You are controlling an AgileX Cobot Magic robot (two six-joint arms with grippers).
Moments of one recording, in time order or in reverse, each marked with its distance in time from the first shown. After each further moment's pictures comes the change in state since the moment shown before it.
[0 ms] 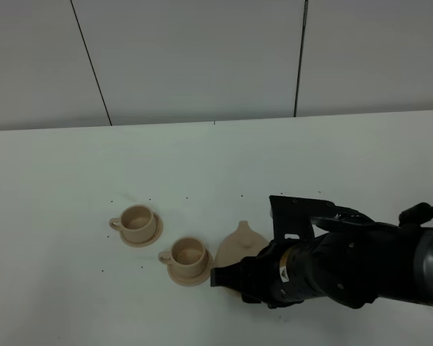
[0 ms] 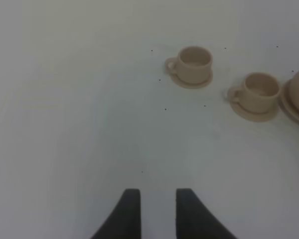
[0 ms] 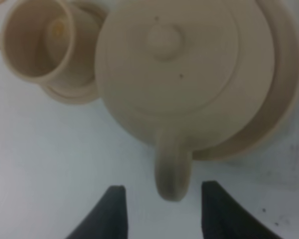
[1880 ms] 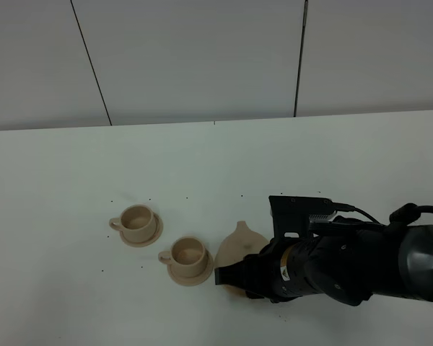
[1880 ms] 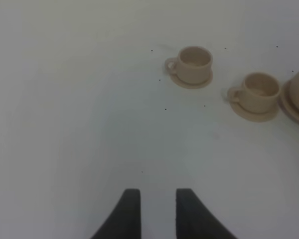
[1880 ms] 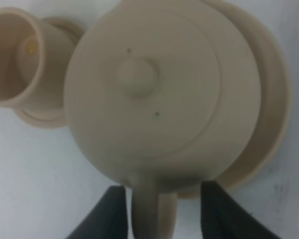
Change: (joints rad) left arm 0.000 0.000 0.000 0.000 0.000 0.000; right arm -0.029 0.056 0.000 -0.096 -0.062 0.026
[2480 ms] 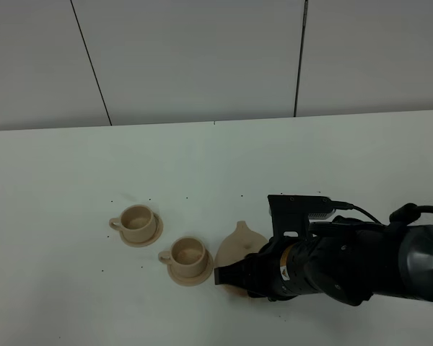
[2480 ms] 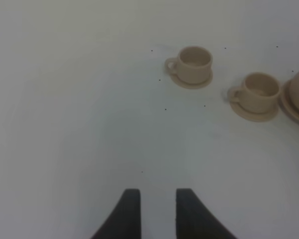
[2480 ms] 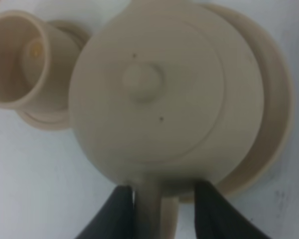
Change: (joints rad) left arm 0.000 0.000 0.000 0.000 0.000 0.000; right arm 0.000 0.000 0.000 -0.014 -0.011 -0.002
